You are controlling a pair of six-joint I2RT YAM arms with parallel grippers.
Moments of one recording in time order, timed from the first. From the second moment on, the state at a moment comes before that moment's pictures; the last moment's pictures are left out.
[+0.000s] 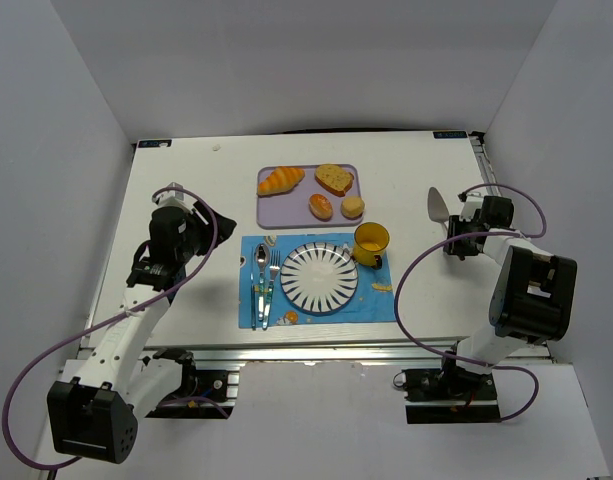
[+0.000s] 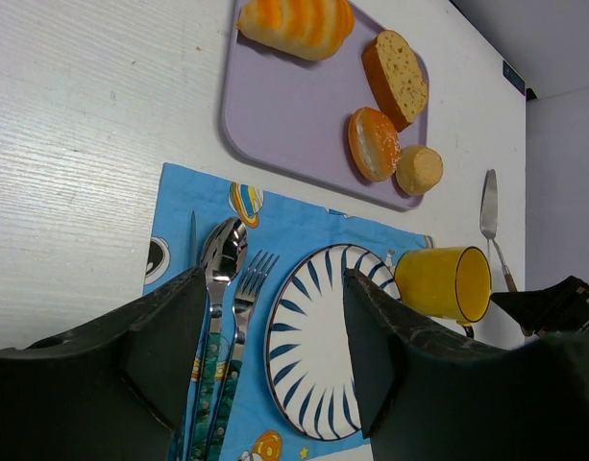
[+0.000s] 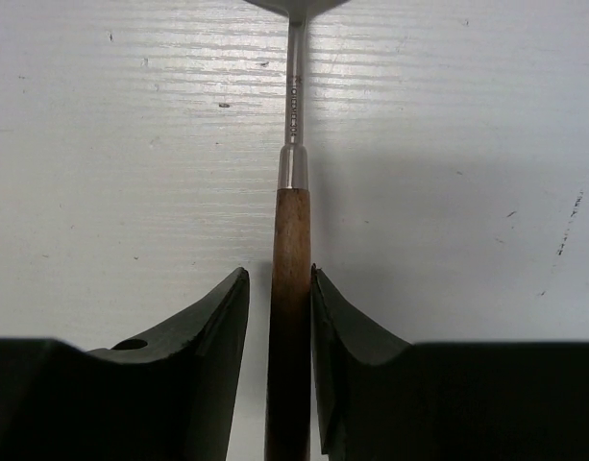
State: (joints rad) left arm -0.17 0.95 0.71 -0.20 0.09 -0.71; right arm -0.24 1.60 0.85 -0.21 -0.28 -0.22
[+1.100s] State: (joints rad) left arm -0.17 0.95 0.70 -0.20 0.09 -0.71; right arm -0.24 1.55 0.81 -0.18 -0.25 -0.24
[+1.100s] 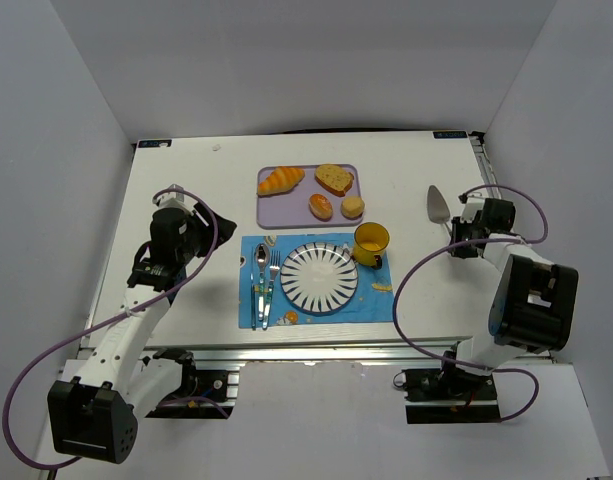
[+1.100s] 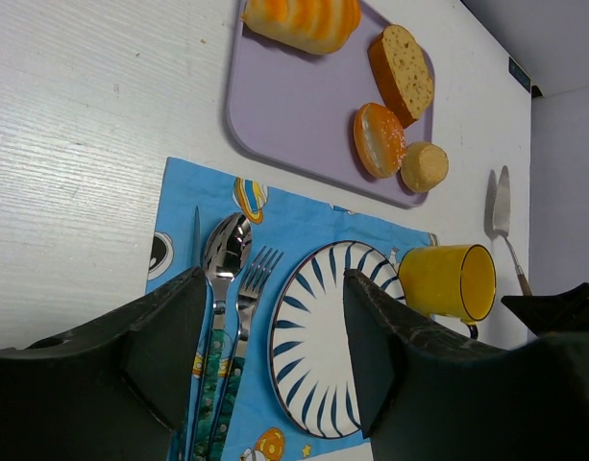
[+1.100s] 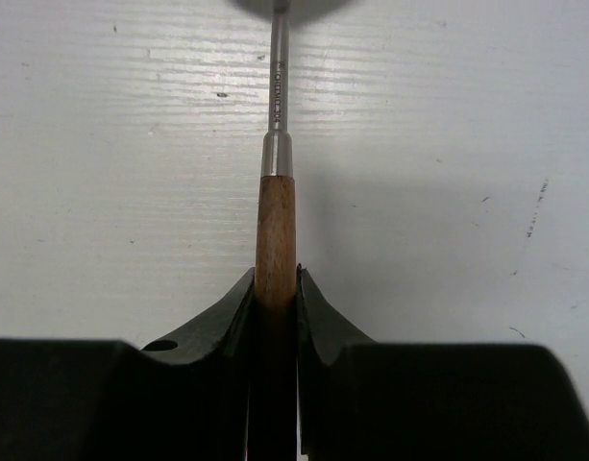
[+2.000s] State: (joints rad) left arm -0.17 0.89 0.70 -0.25 0.06 -0.71; right arm 0.50 1.94 1.76 -0.79 -0.30 -0.22
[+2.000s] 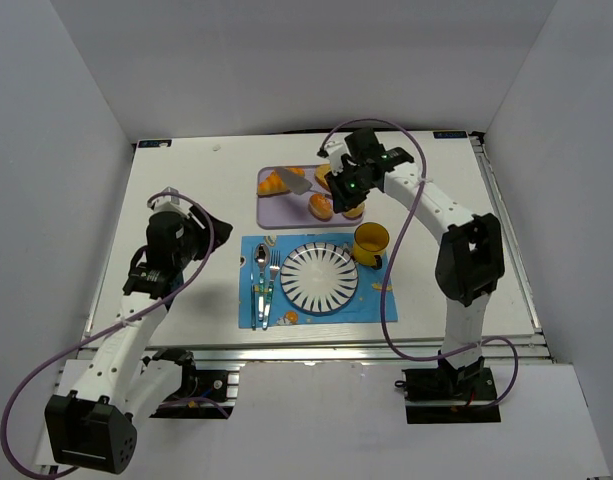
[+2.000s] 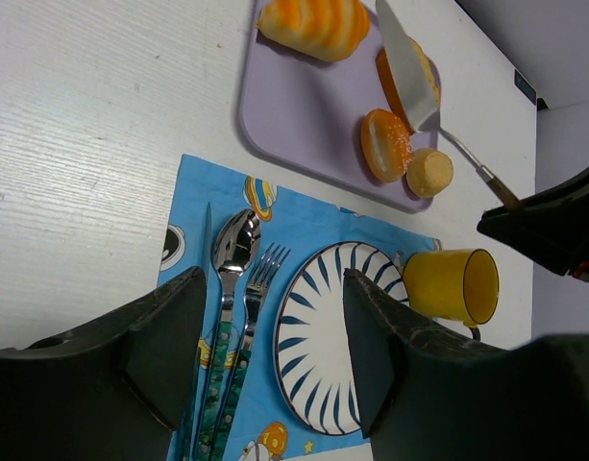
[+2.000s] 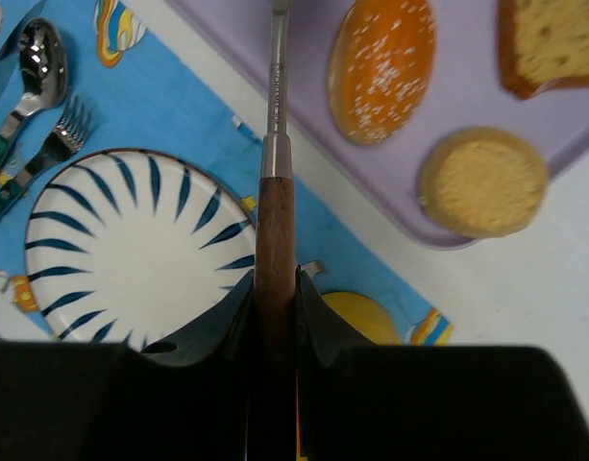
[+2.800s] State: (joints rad) left arm -0.17 0.90 0.70 -0.29 0.03 -0.73; right arm 0.57 2.02 1.75 -0.93 -0.32 -0.01
